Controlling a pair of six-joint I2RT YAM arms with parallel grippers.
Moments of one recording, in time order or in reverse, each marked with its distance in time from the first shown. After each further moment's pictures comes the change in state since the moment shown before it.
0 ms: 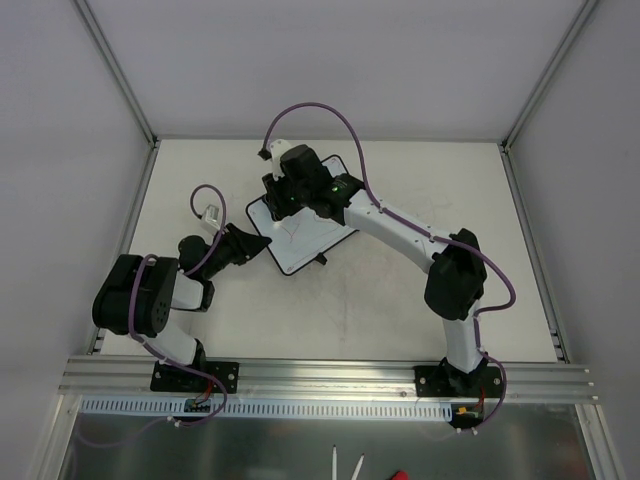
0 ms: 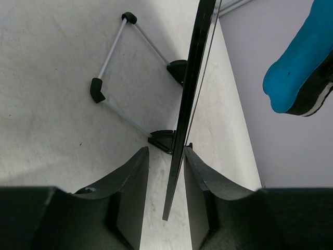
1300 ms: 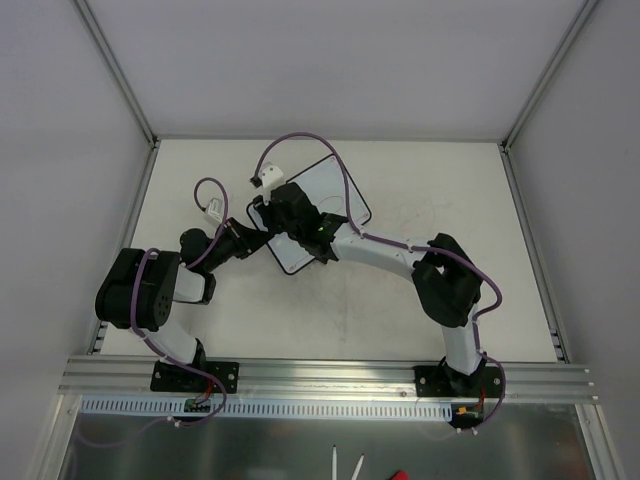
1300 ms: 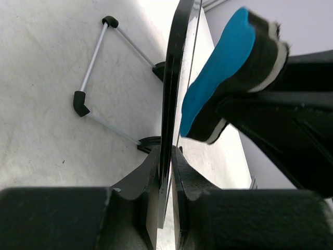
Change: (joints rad) left arm -0.006 0.045 0.069 0.006 0.058 -0.030; right arm 0.105 -0.010 -0.319 0.498 0.240 -0.050
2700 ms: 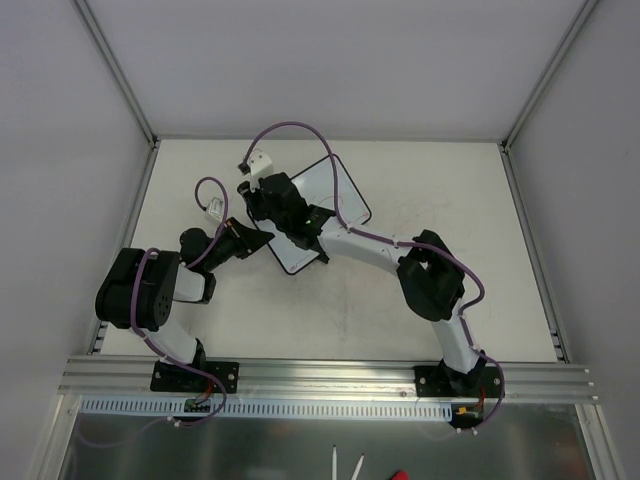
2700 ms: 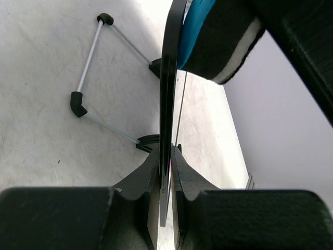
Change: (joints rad) left arm 0.000 0.000 0.005 -0.001 0.022 -0.010; right arm 0.002 0.112 0.163 0.094 0.021 -0.004
